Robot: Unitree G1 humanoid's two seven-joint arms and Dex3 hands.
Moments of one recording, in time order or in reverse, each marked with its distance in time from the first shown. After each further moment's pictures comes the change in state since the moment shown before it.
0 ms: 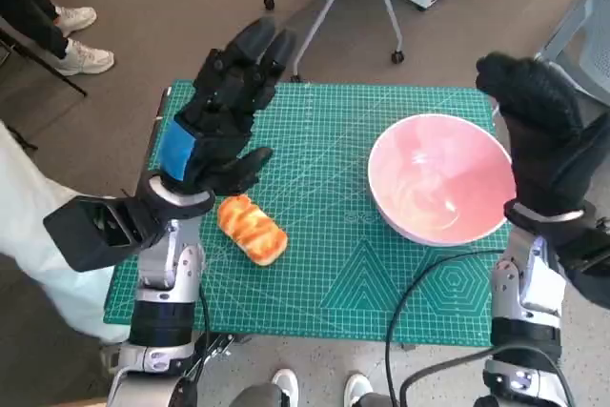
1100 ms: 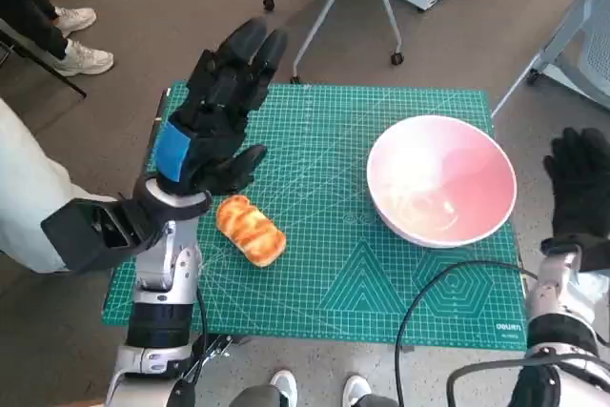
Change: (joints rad) left arm 0.007 0.011 0.012 0.009 0.008 -0.015 0.020; right arm -0.119 -0.115 -0.192 0.730 -0.033 0.155 -0.212
